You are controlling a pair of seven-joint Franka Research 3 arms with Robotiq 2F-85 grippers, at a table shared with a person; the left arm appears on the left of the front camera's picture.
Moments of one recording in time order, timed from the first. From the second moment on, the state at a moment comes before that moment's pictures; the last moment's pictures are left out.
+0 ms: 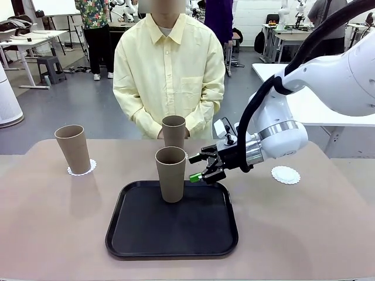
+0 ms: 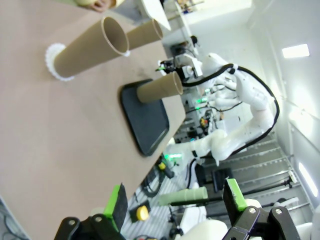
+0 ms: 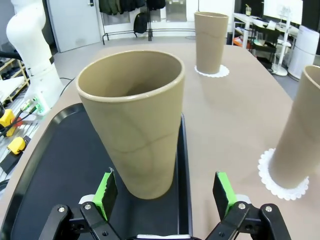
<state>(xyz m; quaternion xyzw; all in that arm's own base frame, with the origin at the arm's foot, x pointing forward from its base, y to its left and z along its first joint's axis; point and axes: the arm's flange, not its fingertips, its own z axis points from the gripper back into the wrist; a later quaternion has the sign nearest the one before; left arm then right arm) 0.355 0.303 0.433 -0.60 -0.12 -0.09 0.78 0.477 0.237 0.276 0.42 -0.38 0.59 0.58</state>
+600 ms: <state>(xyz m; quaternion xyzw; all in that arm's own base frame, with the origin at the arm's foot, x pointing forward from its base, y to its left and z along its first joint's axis) 0.355 0.303 0.433 -0.60 -0.12 -0.09 0.78 0.466 0.253 0.260 0.43 -0.36 0.60 0.57</state>
